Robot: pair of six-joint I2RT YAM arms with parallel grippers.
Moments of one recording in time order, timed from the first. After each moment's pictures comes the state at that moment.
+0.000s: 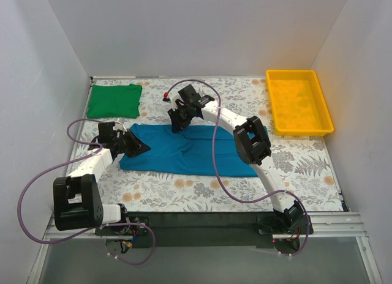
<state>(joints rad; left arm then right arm) 0.09 1.31 0.65 -0.21 0.58 -0.63 0.72 2.47 2.15 -0.58 -0.51 -0.07</state>
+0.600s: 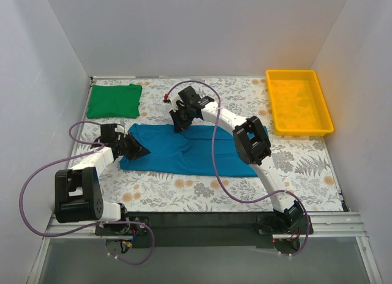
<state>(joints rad) 0.09 1.38 0.63 -0.21 0.53 -0.63 0.72 2.48 2.14 -0.58 -0.47 -0.08</state>
